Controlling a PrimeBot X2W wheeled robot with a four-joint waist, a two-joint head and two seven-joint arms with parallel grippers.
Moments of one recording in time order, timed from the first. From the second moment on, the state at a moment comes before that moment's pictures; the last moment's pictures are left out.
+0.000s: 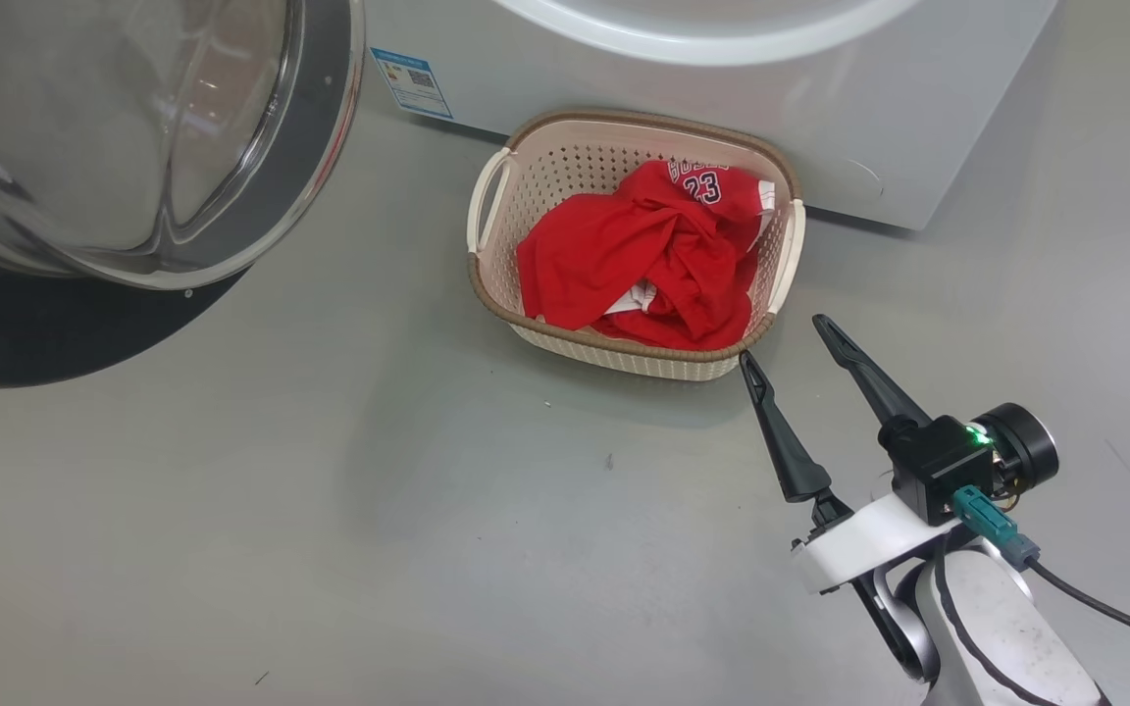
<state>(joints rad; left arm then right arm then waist) -0.68 0.38 0.76 0.37 -0.83 -0.02 -0.02 -0.19 -0.10 0.34 0.13 0.13 0.07 -0.23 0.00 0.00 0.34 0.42</state>
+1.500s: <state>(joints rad) -0.95 0.42 0.87 1.00 -1.10 0.12 0.60 -0.22 -0.10 0.33 0.16 0.13 0.07 -0.24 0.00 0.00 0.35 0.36</state>
